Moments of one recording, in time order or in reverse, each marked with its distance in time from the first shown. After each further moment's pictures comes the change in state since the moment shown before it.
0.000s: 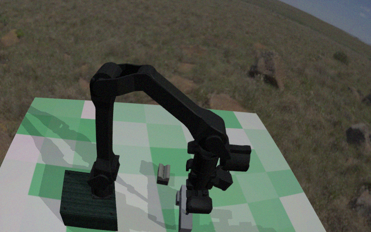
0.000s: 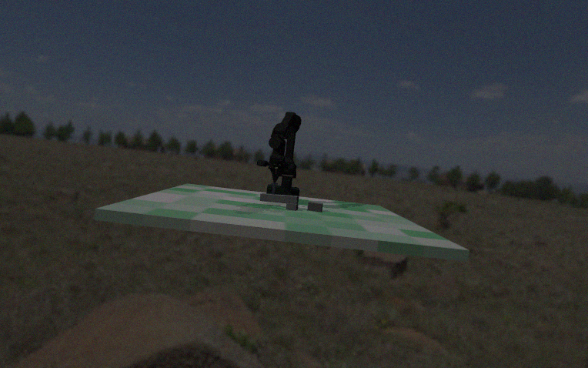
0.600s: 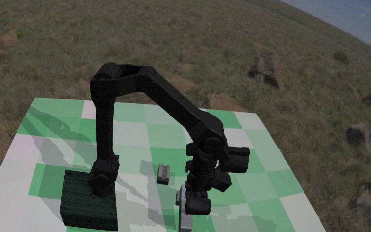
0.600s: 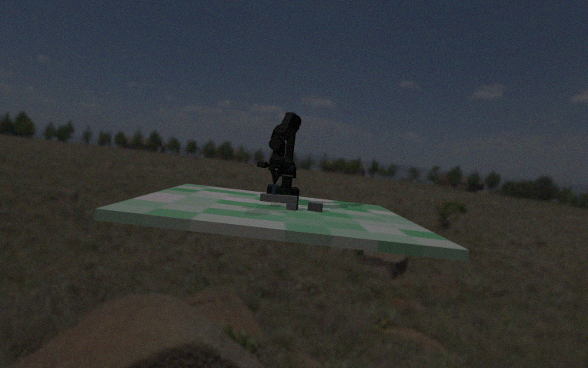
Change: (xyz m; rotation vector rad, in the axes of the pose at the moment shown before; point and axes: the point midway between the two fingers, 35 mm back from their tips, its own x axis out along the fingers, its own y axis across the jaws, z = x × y) arm 0.007 0.000 -0.001 0.001 0.001 -0.001
